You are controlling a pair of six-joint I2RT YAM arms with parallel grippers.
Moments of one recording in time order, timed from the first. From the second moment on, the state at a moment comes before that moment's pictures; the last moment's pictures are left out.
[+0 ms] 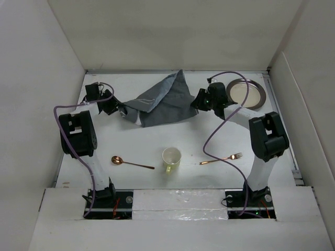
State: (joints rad) left arm 0.16 1.91 1.21 -0.11 0.39 -0.63; right arm 0.34 1.85 1.18 0.13 -0.21 0.54
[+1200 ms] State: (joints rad) left arm -0.55 1.73 1.20 -0.31 -0.35 0.23; right arm 0.29 1.25 0.80 0.11 -0.27 0.57
